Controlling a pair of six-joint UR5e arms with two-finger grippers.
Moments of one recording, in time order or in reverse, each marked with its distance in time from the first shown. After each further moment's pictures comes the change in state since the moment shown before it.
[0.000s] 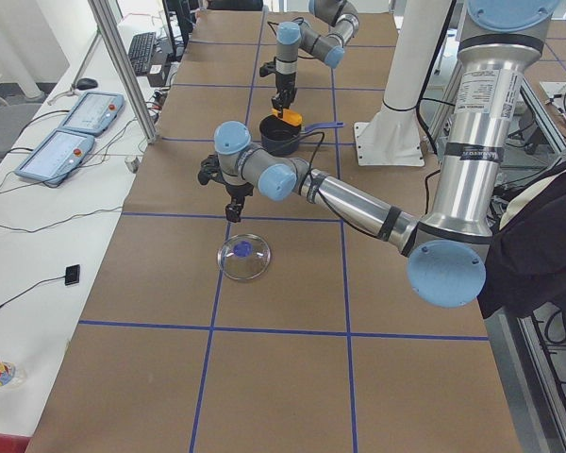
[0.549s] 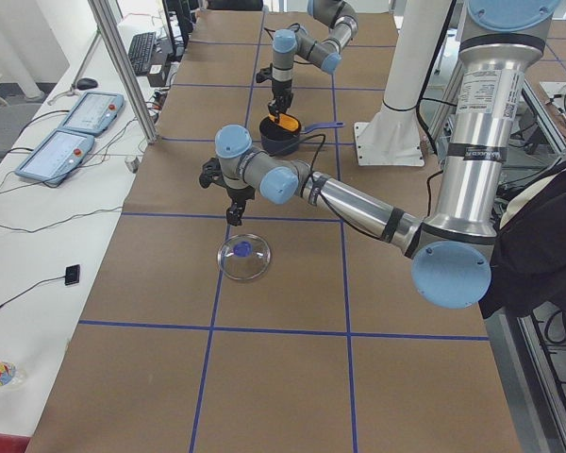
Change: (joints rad) left arm -0.002 0.015 0.002 0.002 0.000 0.035; right arm -0.001 0.028 -0.069 0.006 -0.009 -0.010
